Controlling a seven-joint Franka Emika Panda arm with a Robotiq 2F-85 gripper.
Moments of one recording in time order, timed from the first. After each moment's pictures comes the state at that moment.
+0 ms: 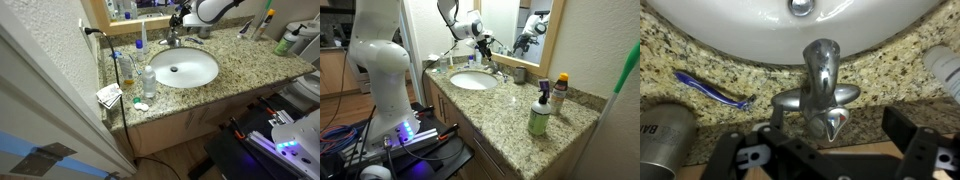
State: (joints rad) arm 0.18 0.32 -0.01 -1.99 -0.27 2.72 0.69
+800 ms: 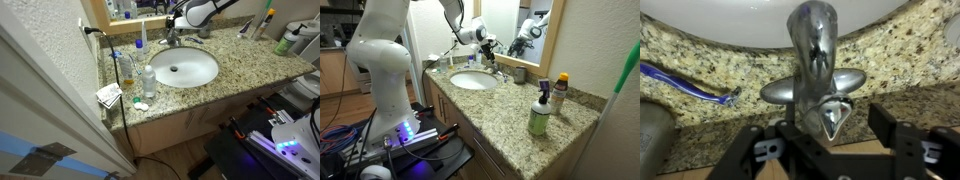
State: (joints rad) arm 0.25 0.48 -0.10 -1.83 -0.23 2.76 0.72
